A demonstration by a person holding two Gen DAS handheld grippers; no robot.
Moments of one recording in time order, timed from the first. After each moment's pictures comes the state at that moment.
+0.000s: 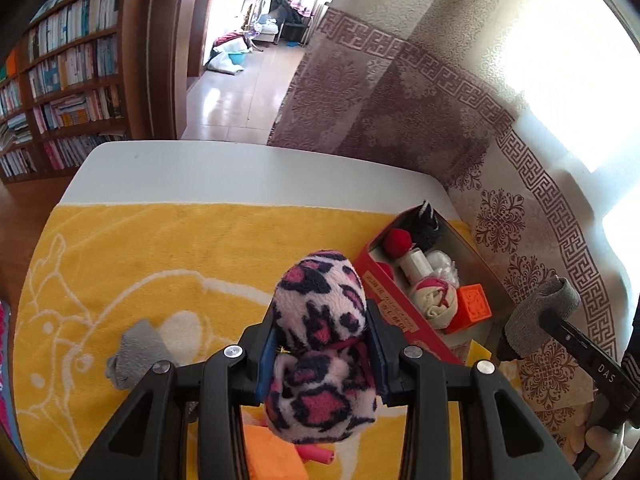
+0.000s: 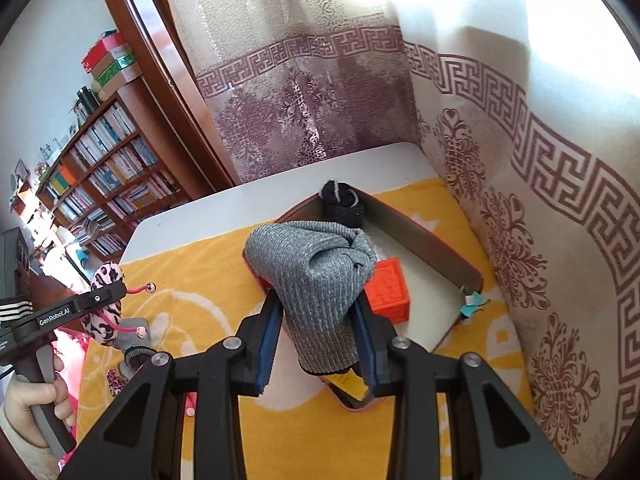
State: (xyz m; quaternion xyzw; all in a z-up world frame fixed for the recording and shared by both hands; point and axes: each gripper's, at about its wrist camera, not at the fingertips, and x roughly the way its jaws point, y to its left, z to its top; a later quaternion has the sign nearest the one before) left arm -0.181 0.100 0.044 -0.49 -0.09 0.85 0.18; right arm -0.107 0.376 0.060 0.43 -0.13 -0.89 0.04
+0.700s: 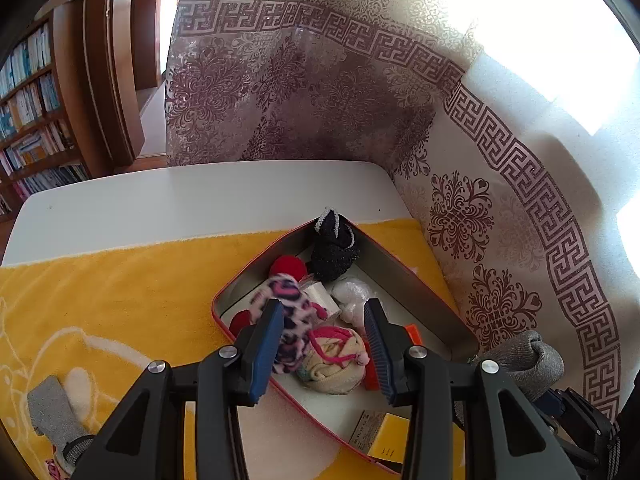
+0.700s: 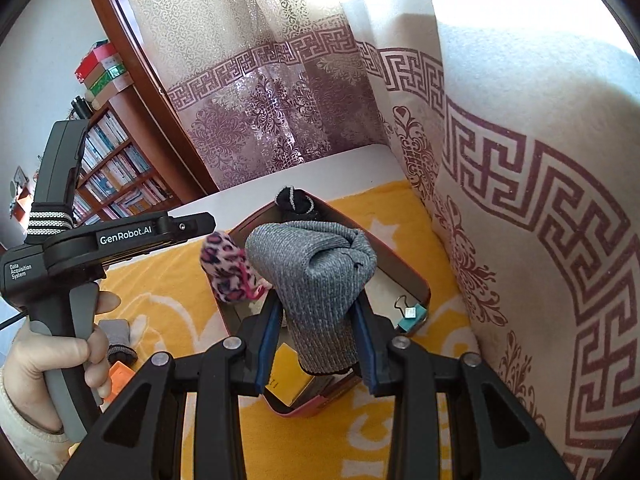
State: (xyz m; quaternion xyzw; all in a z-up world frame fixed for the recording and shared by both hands) left arm -0.227 0.237 0.041 -0.50 -0.05 0.84 0.20; right arm -0.112 0.424 0.047 0.43 -0.14 -0.89 0.04
